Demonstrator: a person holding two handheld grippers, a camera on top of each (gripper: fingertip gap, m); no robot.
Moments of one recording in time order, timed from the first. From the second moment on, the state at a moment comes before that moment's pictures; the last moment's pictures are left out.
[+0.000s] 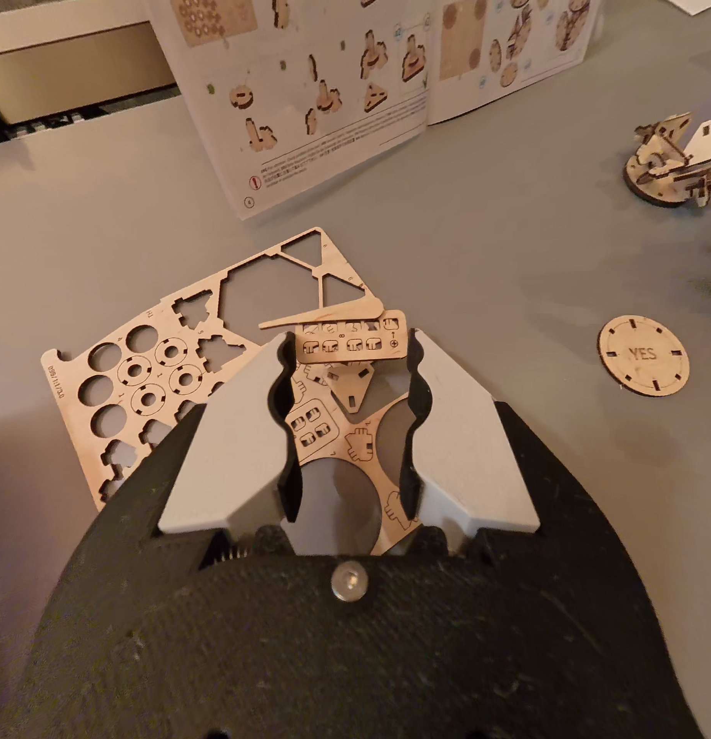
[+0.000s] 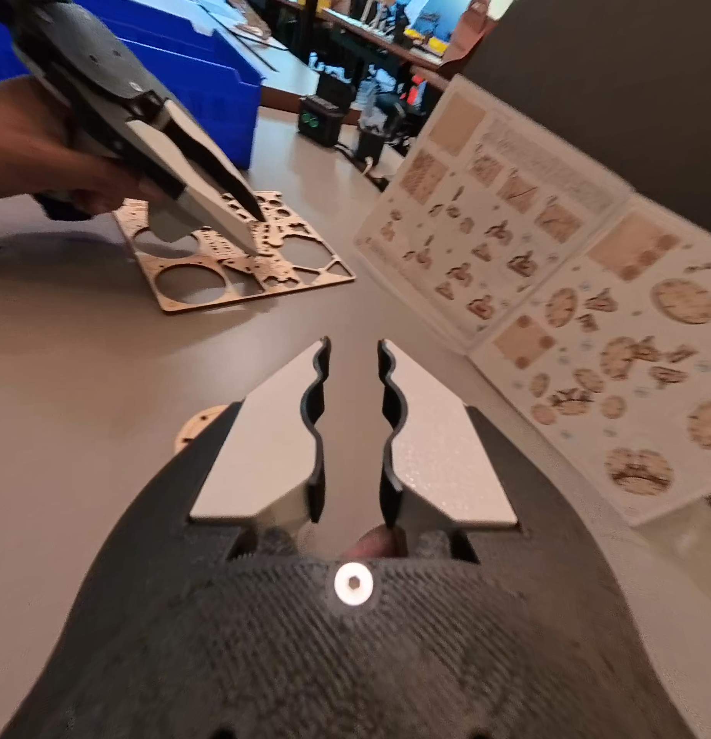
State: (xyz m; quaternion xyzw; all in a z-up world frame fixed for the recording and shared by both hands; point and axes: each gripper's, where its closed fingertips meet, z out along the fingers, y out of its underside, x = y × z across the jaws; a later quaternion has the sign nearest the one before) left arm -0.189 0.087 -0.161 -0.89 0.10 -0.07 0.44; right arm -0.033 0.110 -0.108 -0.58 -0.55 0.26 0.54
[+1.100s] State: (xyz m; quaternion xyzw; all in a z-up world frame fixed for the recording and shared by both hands) left arm -0.113 0.087 -0.141 -0.84 0.20 -0.16 0.47; right arm -0.027 0.119 -0.098 -0.63 -0.47 0.35 0.50
